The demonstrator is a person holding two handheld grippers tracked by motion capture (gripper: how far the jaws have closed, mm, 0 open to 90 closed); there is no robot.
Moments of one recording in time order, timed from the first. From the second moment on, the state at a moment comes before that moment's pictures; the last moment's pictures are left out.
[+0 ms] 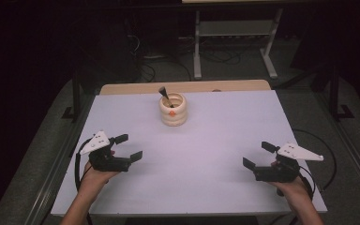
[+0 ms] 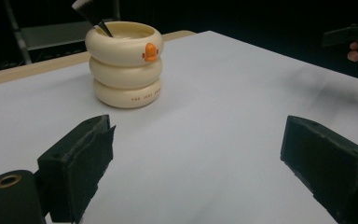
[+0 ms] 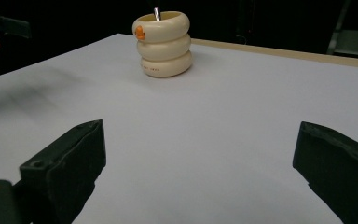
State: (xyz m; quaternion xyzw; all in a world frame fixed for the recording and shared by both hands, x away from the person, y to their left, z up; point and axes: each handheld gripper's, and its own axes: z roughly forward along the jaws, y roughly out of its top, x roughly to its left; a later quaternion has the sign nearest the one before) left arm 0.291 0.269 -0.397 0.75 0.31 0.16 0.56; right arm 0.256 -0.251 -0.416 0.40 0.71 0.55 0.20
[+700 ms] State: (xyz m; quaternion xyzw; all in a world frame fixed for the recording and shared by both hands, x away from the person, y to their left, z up) left arm 0.262 0.289 -0.409 0.75 0.32 0.15 0.57; right arm 0.256 -0.249 -0.416 0.40 0.71 0.54 0.20
